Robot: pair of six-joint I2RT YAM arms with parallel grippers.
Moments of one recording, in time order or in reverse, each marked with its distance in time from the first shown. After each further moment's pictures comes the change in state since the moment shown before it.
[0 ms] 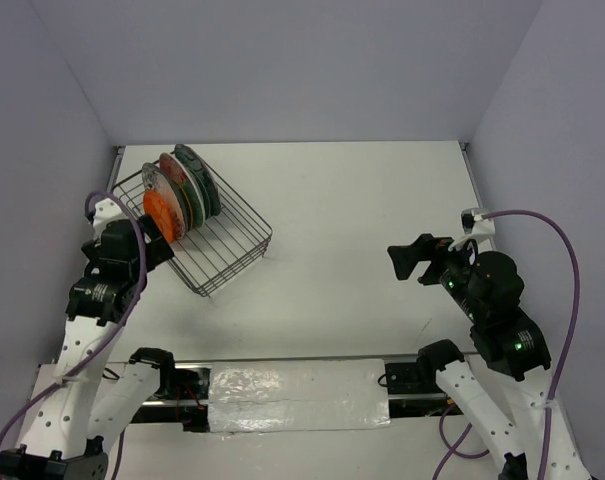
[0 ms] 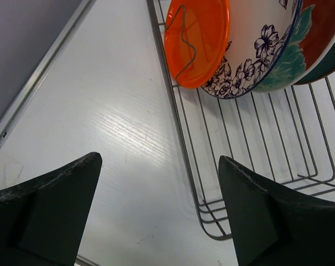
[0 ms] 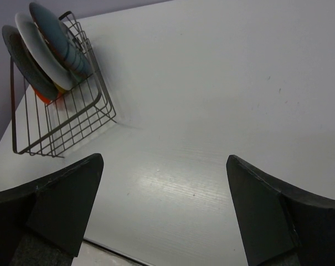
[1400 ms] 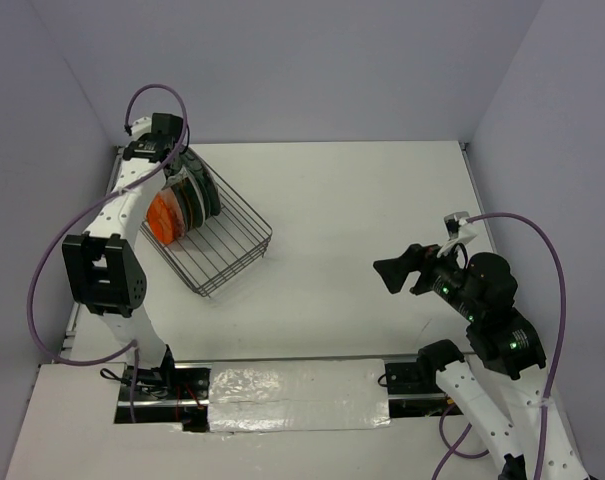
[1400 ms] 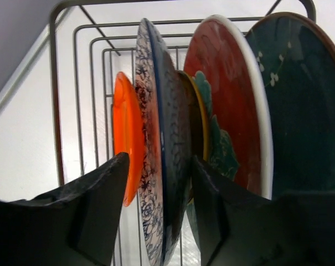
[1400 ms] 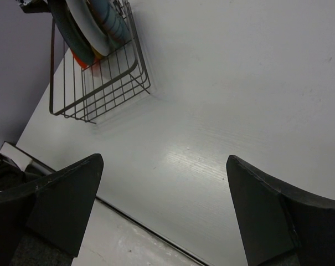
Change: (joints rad) left arm 0.068 1.070 0.811 -0.056 -0.059 -0.146; right arm 0.000 -0.005 -0.045 -0.003 -0.206 0.022
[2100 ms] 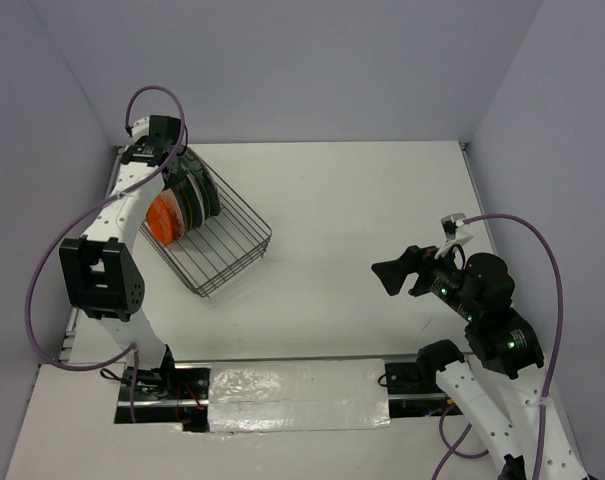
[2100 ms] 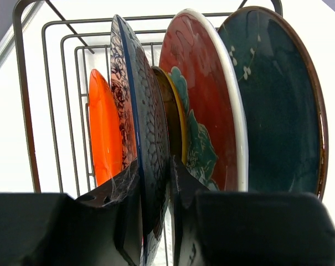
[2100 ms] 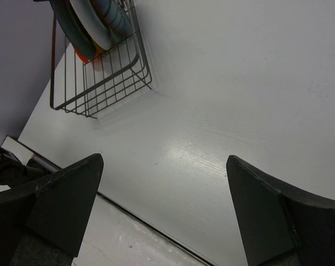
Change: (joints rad) left arm 0.005 -0.035 -0.061 0.087 0.087 0.001; right arm 0.000 -0.006 -0.019 0.002 -0.025 0.000
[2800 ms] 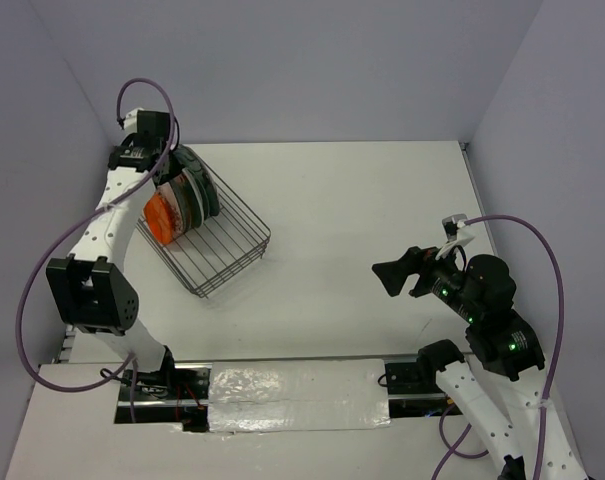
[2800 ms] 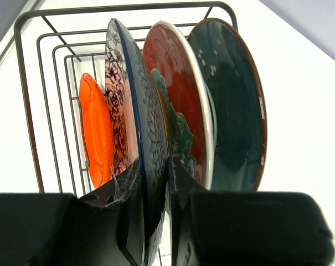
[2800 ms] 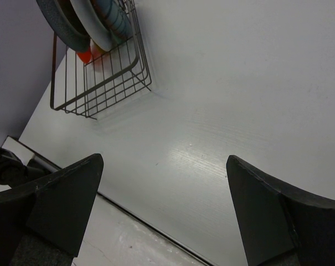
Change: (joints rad) left arm 0.000 -0.101 0.000 0.006 0.065 0.029; right arm 0.000 -0.010 0.000 -0.001 -0.001 0.000
